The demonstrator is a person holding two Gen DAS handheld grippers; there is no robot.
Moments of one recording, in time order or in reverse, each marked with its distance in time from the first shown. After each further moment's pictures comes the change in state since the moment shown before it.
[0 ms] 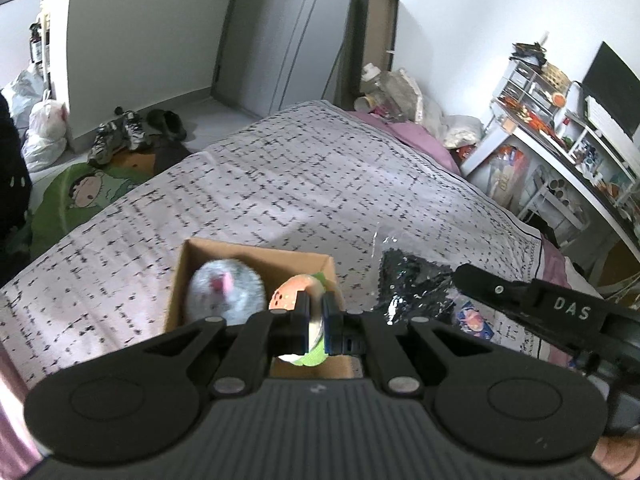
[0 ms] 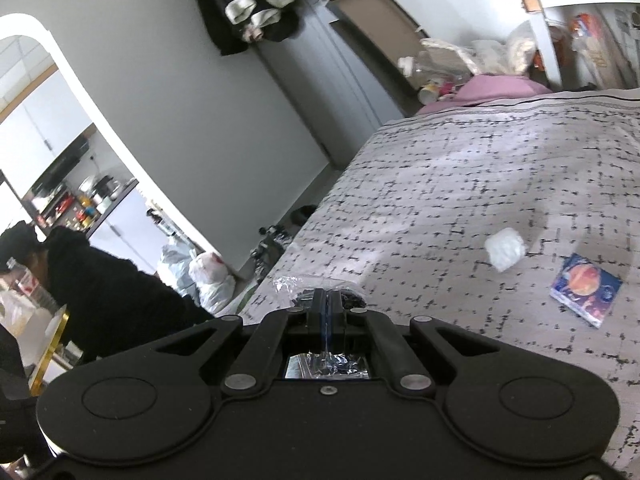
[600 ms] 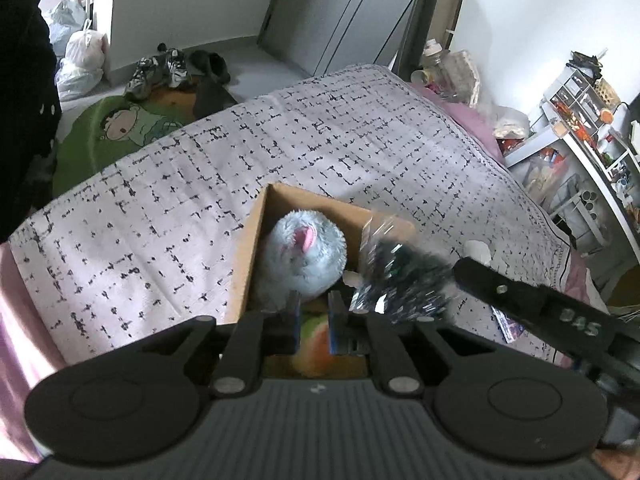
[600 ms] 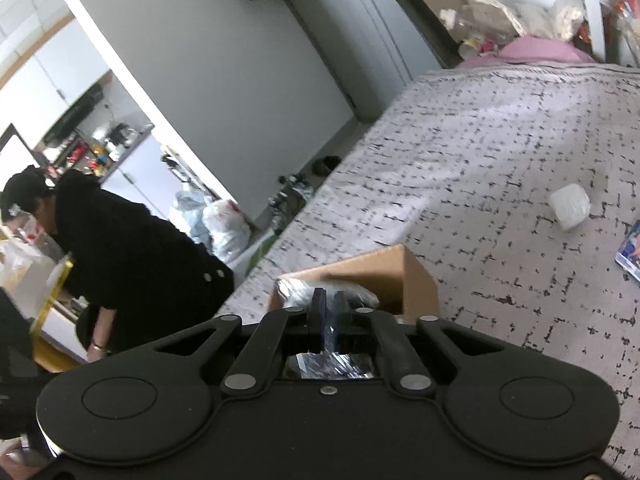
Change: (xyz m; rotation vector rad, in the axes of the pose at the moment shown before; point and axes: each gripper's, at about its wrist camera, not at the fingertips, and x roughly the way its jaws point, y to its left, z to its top) left arm 0.008 0.068 -0.008 -0.142 0.128 0.044; right arm 0.046 0.034 -0.026 -0.051 0.146 0.013
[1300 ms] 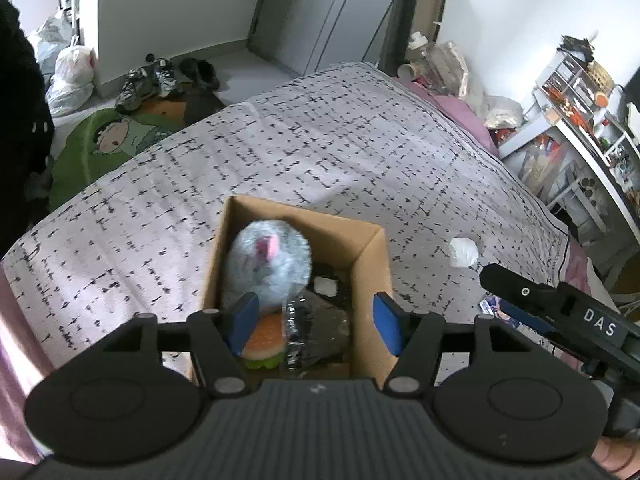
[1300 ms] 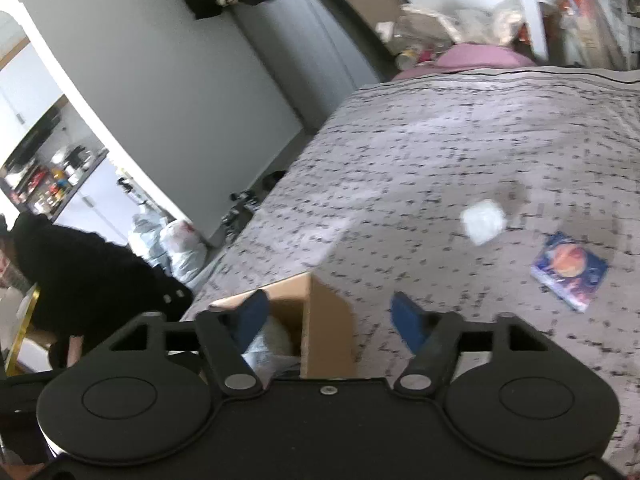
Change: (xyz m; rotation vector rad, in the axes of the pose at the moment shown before) left arm 0.005 -0.045 0.009 0.050 0.008 0.016; right arm -0.036 -0.060 0.023 0.082 -0.047 -0.127
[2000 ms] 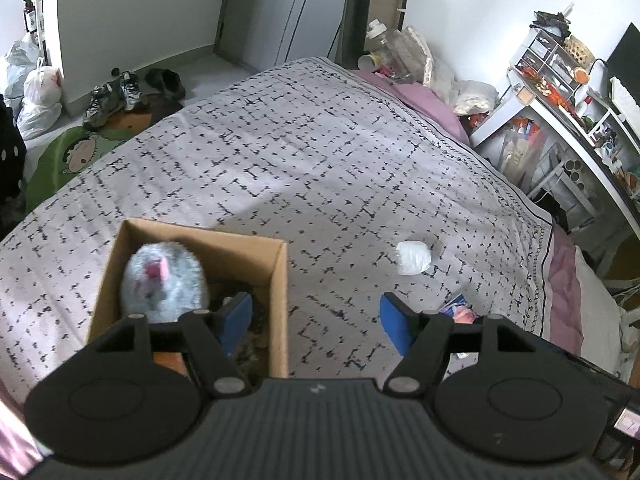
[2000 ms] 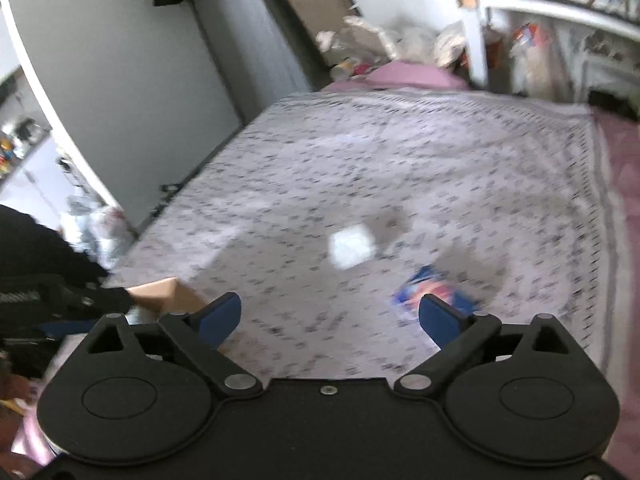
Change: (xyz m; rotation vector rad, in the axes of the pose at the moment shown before) left arm 0.033 -0.089 0.010 0.058 0.001 -0.014; right arm -0.011 -0.071 0.019 -0.142 0.001 -0.220
